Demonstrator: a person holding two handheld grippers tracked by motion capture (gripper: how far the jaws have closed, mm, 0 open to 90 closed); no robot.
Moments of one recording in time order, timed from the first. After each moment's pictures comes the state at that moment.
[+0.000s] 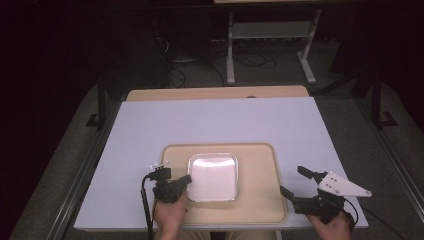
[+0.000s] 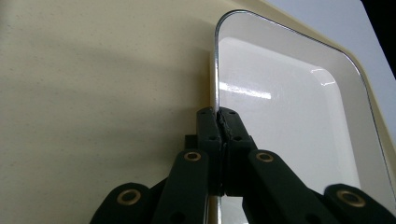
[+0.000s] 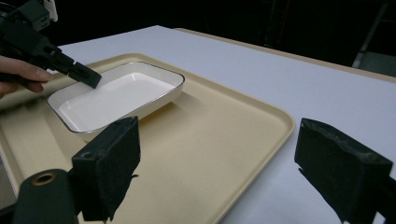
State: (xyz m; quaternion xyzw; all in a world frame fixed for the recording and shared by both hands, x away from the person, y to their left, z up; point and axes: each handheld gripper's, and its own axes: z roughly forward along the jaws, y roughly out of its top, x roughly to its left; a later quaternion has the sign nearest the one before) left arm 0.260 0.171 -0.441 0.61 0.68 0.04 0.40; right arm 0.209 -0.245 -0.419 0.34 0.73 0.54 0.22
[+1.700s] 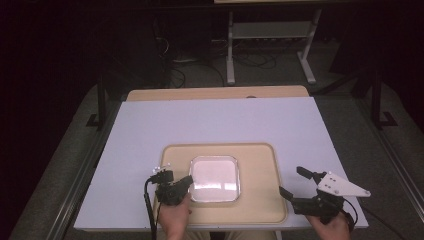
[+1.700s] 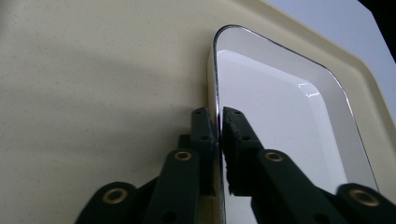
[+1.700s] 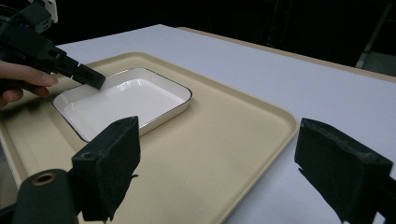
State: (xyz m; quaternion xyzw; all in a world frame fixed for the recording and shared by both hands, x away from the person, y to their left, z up) left arm 0.253 0.165 -0.444 0.60 0.69 0.07 0.41; right arm 0.208 -0.244 -0.419 0.34 0.74 0.54 0.22
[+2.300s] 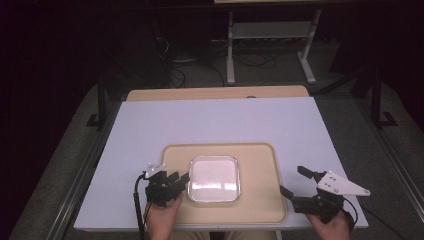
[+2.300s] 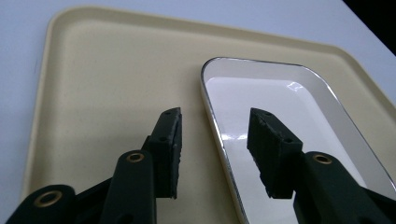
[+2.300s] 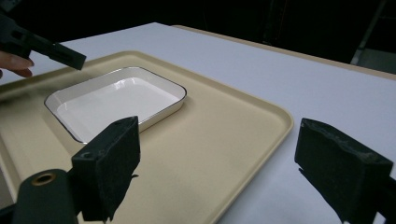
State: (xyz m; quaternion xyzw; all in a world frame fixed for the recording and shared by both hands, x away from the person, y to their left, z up) left arm 0.242 0.186 -0.425 0.67 0.58 0.14 0.44; right arm 0.211 -0.244 -0.420 0.35 0.74 0.53 0.23
